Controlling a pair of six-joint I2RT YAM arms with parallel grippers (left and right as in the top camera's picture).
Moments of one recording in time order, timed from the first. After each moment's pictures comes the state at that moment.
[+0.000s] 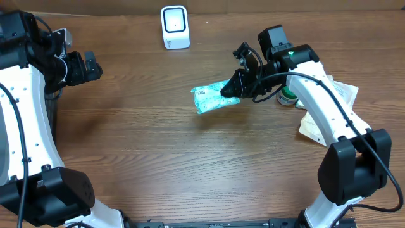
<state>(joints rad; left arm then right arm) 0.32 1.77 1.87 -1.31 0.25 0.02 0.28 1.86 1.61 -1.01 -0.70 0.10</state>
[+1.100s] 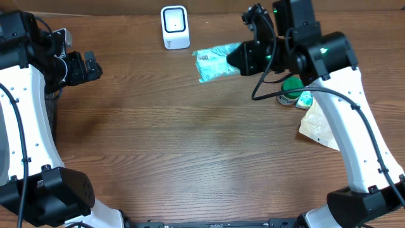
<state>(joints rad) 0.32 1.77 1.87 -1.31 0.25 0.02 0.36 1.71 1.91 -1.05 -0.37 0.14</state>
